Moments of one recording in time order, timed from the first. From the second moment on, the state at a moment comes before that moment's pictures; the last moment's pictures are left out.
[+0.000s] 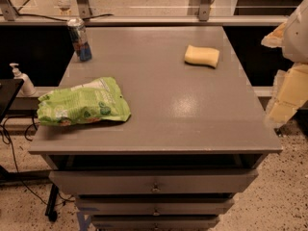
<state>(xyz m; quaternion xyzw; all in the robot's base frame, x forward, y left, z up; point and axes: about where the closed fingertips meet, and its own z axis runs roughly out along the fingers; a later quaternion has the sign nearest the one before) 0.438 -0.216 0.977 -0.60 0.78 -0.04 0.16</state>
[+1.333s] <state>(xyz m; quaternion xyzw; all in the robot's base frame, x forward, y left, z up) 0.630 -0.185 0.942 -0.61 0.73 -0.01 0.31</state>
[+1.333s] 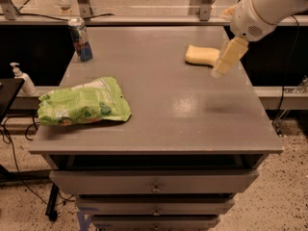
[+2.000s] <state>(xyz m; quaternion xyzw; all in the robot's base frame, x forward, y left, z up) 0.714 -0.178 0.906 -0.58 0.75 0.01 0.33</state>
